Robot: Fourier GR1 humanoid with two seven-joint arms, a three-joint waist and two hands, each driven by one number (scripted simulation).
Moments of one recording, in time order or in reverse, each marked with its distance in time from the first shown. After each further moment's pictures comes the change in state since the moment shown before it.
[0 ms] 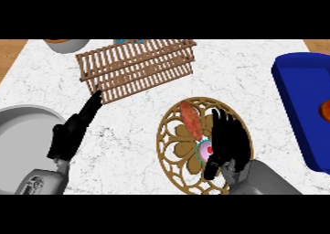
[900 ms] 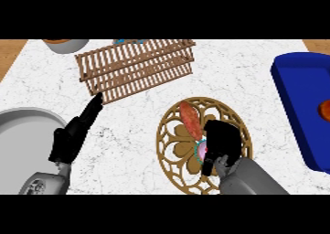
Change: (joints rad) left arm 0.023 -0.021 0.005 -0.007 -0.015 -0.005 -0.015; right arm 0.032 0.105 -0.068 0.143 0.114 0.052 -0.101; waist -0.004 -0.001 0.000
